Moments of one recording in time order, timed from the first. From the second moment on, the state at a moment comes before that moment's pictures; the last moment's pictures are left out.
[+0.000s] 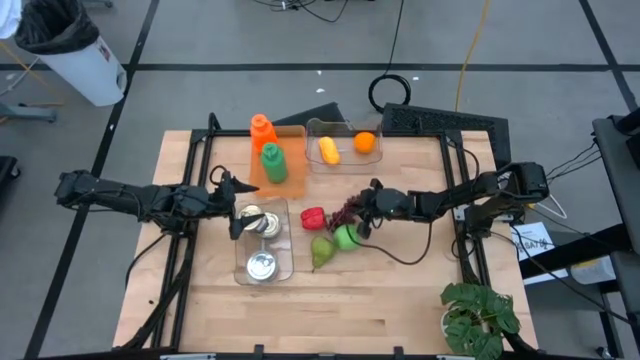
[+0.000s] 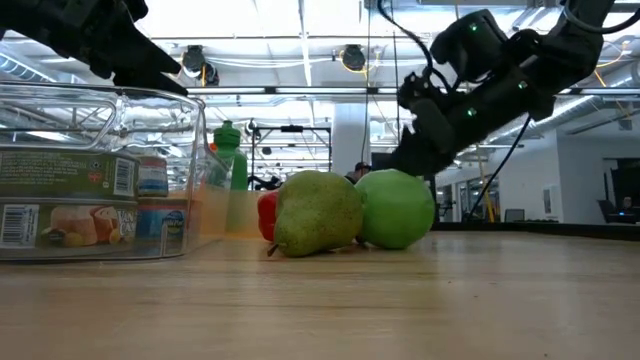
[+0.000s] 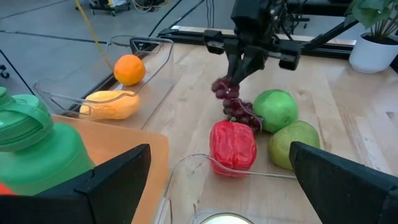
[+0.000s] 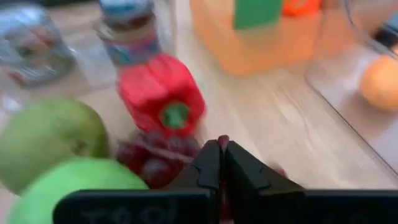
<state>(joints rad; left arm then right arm) -0.14 0.61 0.42 -0.16 -0.37 -0.14 -0.05 1.52 0.53 0.55 0.18 0.17</state>
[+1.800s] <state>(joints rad) -0.14 0.61 0.42 -0.18 -0.38 -0.16 -0.07 1.55 0.78 -0.08 0.18 0.31</state>
